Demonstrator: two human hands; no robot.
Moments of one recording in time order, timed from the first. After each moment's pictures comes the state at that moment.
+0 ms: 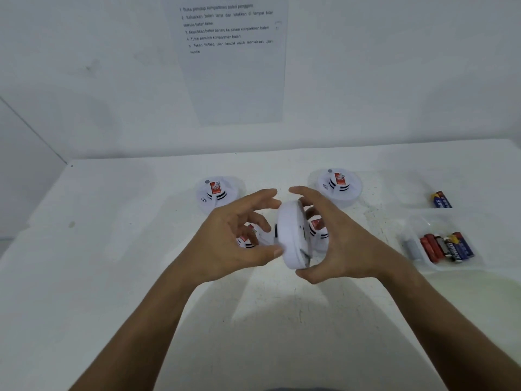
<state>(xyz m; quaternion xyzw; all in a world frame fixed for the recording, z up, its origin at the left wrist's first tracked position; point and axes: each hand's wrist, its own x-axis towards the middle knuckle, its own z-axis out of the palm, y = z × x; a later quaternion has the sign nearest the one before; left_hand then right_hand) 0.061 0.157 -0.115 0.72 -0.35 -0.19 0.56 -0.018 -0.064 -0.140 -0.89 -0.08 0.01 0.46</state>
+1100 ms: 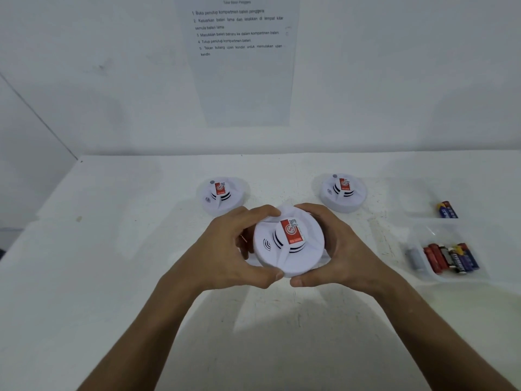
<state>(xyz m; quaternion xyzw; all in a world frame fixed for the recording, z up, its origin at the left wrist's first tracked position) 0.058 0.163 -0.127 0.79 -0.38 -0.13 0.46 -0.023 -0.054 -0.152 -0.80 -0.05 -0.04 0.59</state>
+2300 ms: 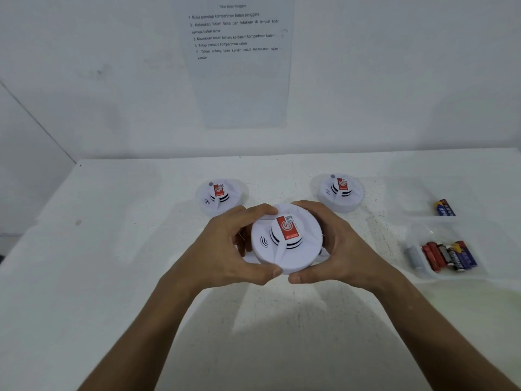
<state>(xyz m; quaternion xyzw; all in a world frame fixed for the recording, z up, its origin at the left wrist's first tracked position) 0.061 0.163 -0.126 0.78 -0.39 -0.12 0.47 -0.023 -0.055 -0.145 -0.81 -0.06 -0.04 0.58</state>
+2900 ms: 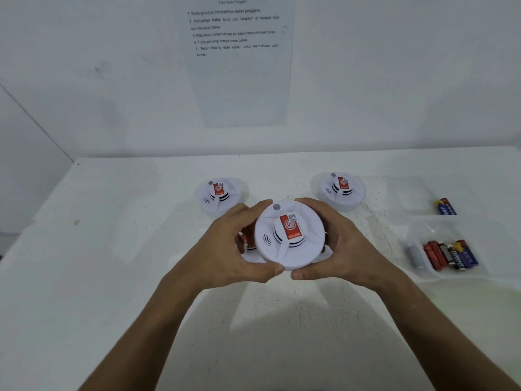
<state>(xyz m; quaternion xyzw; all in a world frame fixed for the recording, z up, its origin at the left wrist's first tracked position) 0.061 0.158 -0.129 0.77 -0.40 -0.11 0.48 -0.020 -0.058 -0.149 -0.80 -0.05 -0.05 0.60</state>
